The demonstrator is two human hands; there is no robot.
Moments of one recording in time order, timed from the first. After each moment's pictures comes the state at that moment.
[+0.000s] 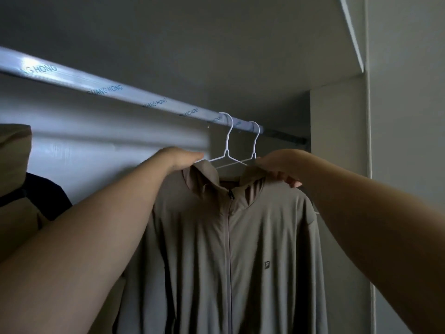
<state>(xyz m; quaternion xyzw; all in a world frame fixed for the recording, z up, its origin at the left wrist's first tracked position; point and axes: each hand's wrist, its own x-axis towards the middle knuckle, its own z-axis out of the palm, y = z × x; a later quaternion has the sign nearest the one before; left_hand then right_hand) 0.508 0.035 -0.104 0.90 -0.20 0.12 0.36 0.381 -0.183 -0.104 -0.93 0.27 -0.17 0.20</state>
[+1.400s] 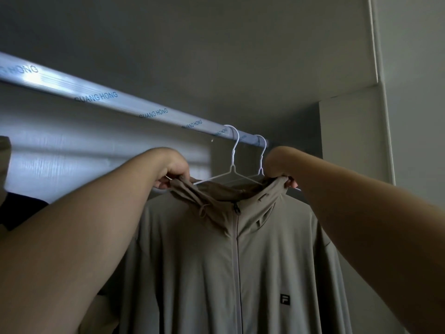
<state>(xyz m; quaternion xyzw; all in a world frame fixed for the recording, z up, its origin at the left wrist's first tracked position) 0.543 0.031 -0.075 0.93 -0.13 -0.01 0.33 0.409 -0.177 -0.070 -0.93 0.29 -0.22 0.00</state>
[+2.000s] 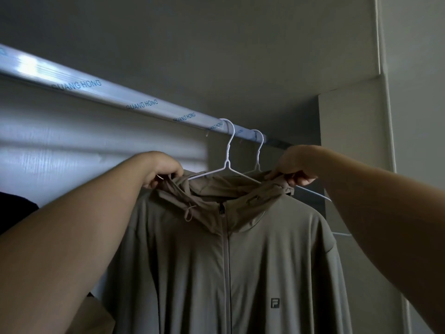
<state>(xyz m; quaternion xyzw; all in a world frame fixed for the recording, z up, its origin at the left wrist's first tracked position) 0.577 0.031 -0.089 0.92 -0.15 0.04 0.36 0.404 -0.221 -0.075 -0.91 0.32 -0.10 0.25</state>
